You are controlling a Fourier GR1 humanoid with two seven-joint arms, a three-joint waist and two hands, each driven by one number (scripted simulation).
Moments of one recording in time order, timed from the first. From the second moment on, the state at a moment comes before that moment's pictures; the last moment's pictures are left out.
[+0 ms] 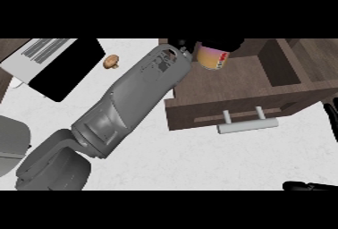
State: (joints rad) left arm -1.45 0.00 -0.58 -0.38 0.47 0.66 -0.02; right arm 0.12 -0.06 -0.25 -2.11 -0.09 0.19 0.14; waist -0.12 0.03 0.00
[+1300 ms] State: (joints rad) left arm -1.42 0.00 -0.62 -0.40 0.65 0.80 -0.07; right arm 0.09 -0.15 -0.19 -2.21 0.15 0.20 0.06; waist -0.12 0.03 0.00
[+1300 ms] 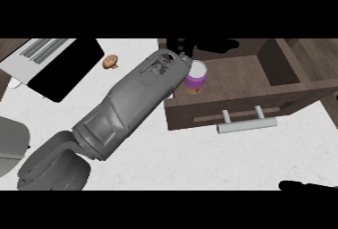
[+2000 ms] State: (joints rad) left arm -1.46 0.00 -0.60 -0.42 0.71 0.82 -0.12; right arm 0.00 -0.25 -0.03 -2.12 0.62 0.14 0.00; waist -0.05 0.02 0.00
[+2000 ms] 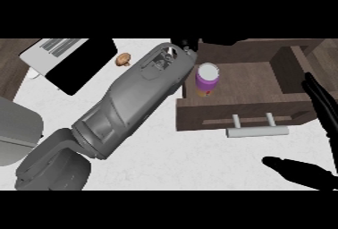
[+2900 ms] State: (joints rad) left arm -1.38 0.14 -0.62 -0.65 0.63 0.83 0.06; right arm -0.18 -0.18 0.08 -1.54 1.04 -0.20 -0.06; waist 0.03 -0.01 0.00
